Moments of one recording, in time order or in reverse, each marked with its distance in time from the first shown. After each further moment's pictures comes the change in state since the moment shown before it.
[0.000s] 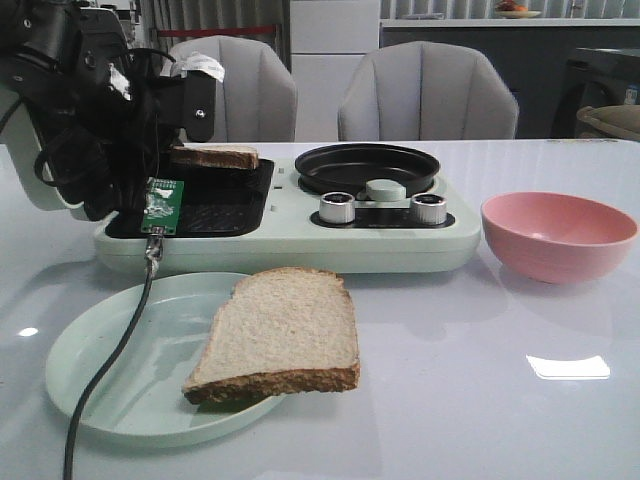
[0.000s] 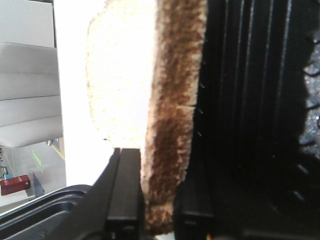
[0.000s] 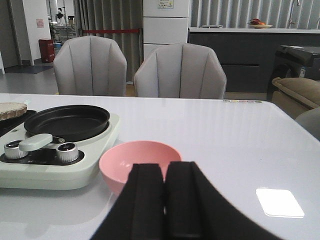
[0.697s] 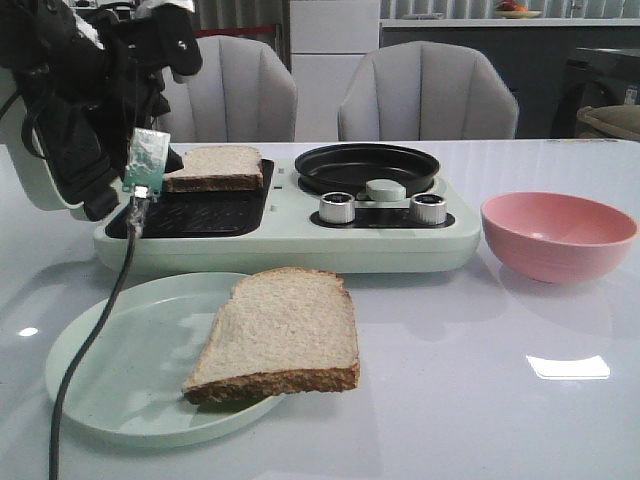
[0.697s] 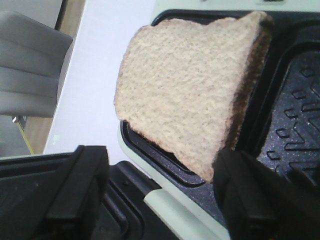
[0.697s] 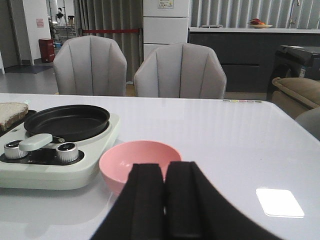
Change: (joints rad) left arm 0.000 -0.163 0.121 -0.336 -0.042 0.000; right arm 0.000 0.000 0.000 0.000 0.000 0.000
